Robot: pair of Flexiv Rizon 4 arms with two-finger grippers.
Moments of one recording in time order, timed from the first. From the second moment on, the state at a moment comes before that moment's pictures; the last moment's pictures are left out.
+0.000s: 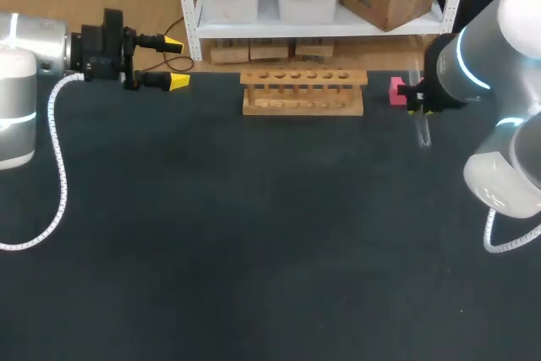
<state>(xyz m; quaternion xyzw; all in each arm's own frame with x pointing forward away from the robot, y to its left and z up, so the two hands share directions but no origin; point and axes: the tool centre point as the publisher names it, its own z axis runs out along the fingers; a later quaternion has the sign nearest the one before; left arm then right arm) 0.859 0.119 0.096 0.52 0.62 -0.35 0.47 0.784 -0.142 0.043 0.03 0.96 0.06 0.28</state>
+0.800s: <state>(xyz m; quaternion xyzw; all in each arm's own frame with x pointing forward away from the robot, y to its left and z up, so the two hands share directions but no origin) 0.859 0.119 0.096 0.52 0.62 -0.35 0.47 0.752 -0.026 0.099 0.01 0.95 0.03 0.31</state>
